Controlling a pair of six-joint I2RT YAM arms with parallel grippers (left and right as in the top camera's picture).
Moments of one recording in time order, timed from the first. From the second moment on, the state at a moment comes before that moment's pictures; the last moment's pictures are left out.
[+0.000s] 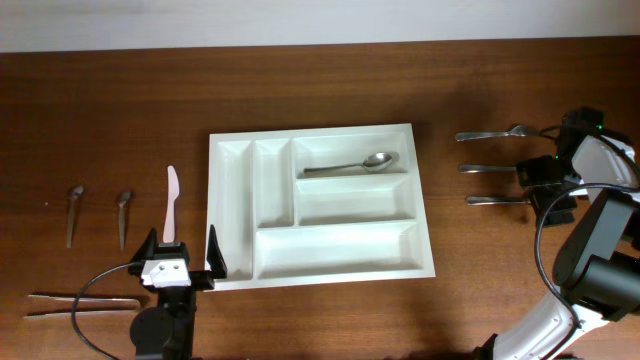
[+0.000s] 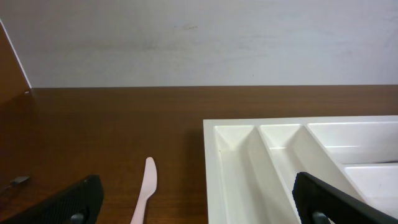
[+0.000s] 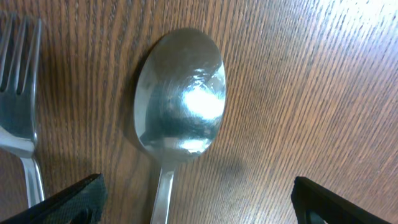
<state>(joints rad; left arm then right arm) 0.02 0.01 0.01 -0.08 -0.02 0.01 -0.43 1.98 1.39 -0.96 0.07 1.01</state>
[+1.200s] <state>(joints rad) 0.02 0.01 0.01 -0.08 -0.02 0.01 -0.43 2.05 1.39 -0.91 0.06 0.98</state>
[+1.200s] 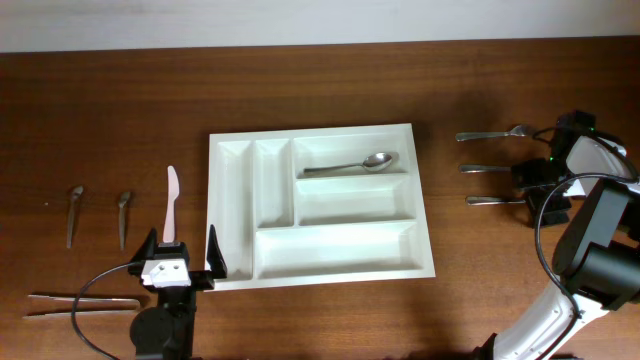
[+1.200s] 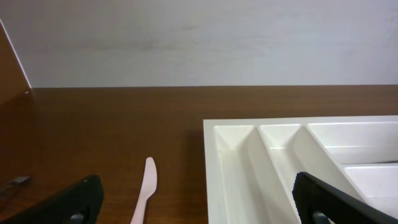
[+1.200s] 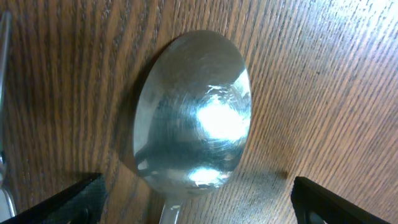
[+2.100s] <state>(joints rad) 0.02 0.01 0.01 -0.08 -0.02 0.01 -0.43 2.05 1.39 -0.89 0.01 0.97</state>
